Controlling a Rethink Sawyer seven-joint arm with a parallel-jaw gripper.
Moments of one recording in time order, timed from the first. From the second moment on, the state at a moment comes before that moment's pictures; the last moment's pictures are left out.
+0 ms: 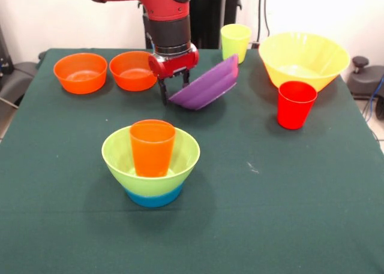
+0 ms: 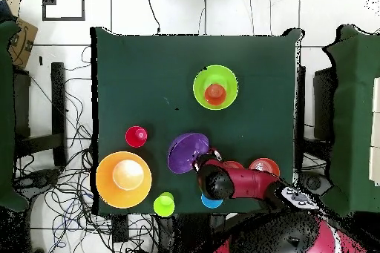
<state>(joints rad) -0.64 -0.43 0.17 1.98 -0.51 -0.06 1.07</state>
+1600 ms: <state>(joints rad) -0.65 -0.49 0.23 1.98 -0.51 -0.05 1.07</state>
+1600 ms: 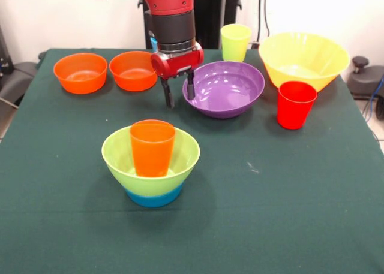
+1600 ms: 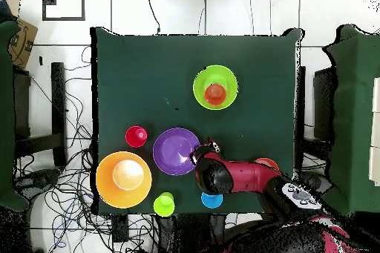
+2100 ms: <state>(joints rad) -0.65 -0.50 0.26 1.98 -0.51 -0.05 1.07</state>
